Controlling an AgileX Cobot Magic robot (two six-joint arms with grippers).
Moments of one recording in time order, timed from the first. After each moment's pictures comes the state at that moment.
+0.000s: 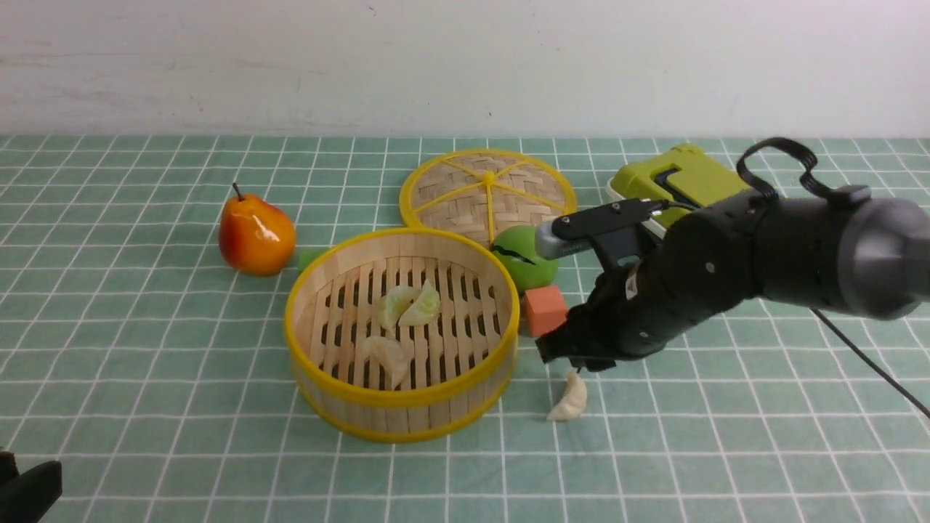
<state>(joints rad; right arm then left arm) 0.49 1.85 -1.25 0.07 0.49 0.18 -0.48 0.36 -0.36 0.42 0.56 -0.50</state>
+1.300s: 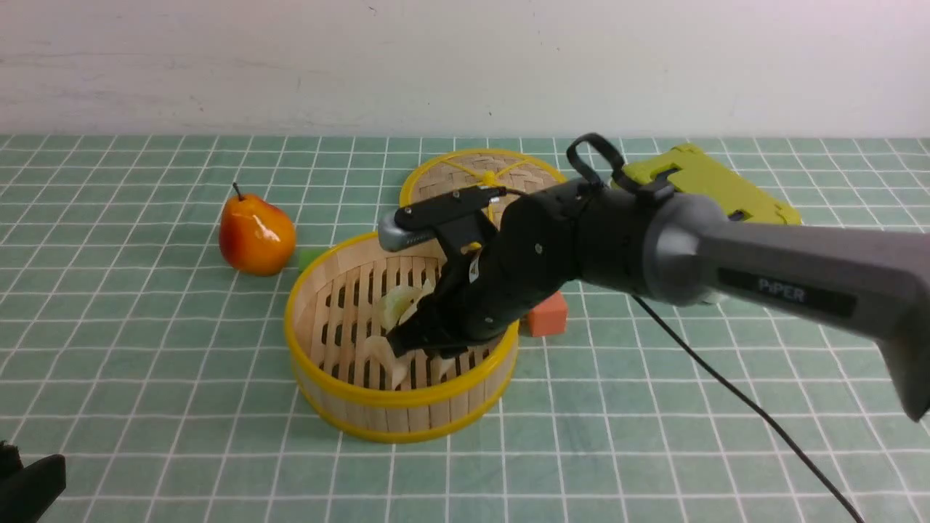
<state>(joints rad) 0.65 2.11 -1.62 0.18 0.52 0.02 -0.48 0.36 -0.36 0.42 0.53 -0.50</state>
